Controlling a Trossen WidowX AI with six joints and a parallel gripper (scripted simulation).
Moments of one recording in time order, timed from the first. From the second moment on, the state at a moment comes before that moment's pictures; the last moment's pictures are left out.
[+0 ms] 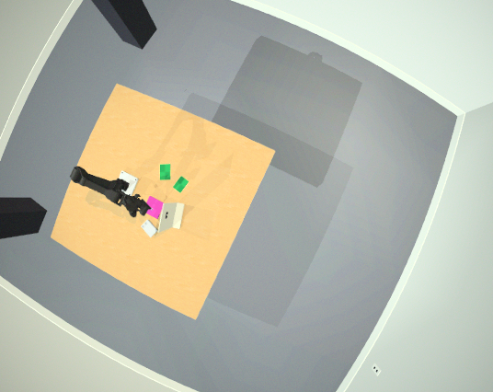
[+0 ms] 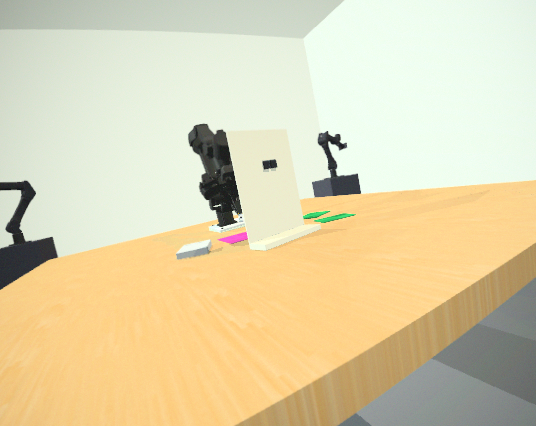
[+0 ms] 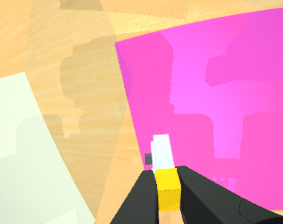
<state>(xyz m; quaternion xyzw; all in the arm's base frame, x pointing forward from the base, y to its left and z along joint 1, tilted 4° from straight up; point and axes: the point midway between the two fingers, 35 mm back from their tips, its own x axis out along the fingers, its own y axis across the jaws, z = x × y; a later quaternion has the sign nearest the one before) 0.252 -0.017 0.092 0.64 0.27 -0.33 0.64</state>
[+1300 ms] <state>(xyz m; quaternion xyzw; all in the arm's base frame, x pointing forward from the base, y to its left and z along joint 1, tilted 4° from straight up) 0.251 -0.020 0.051 0.64 0.27 -0.34 0.64</state>
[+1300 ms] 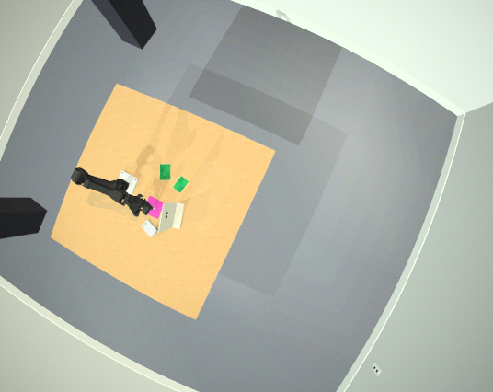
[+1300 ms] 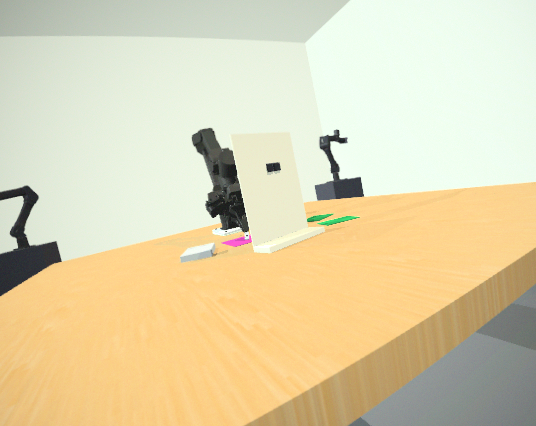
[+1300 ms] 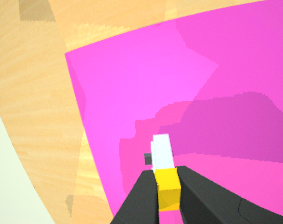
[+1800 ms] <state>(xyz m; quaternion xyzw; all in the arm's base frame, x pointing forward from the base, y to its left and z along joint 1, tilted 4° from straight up) 0.251 -0.020 0.051 0.64 0.27 -0.34 0.64</state>
